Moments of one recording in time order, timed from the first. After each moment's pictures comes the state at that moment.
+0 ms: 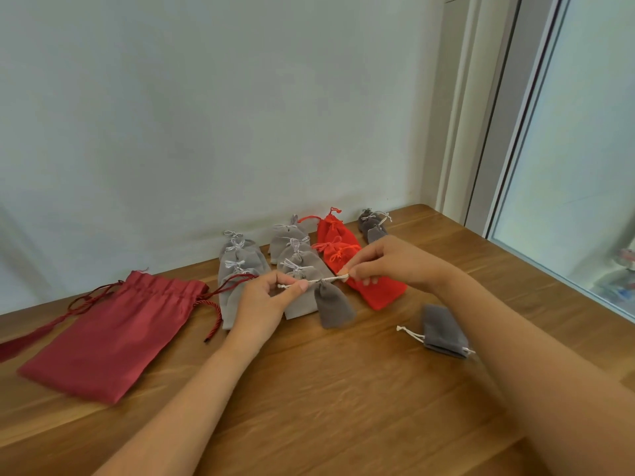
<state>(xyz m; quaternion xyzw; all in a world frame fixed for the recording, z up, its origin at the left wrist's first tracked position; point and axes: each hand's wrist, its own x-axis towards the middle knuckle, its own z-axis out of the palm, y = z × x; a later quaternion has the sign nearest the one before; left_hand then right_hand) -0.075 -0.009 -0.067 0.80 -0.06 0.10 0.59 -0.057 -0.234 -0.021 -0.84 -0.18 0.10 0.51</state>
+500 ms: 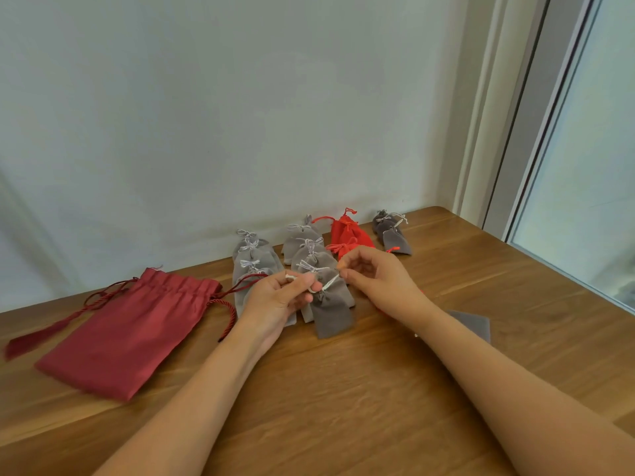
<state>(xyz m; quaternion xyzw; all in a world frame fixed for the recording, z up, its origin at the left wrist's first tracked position) -0.070 -0.001 -0.061 0.62 -0.03 -0.06 0.78 -0.056 -0.188 -0.067 -0.79 -0.18 -0.11 0.58</state>
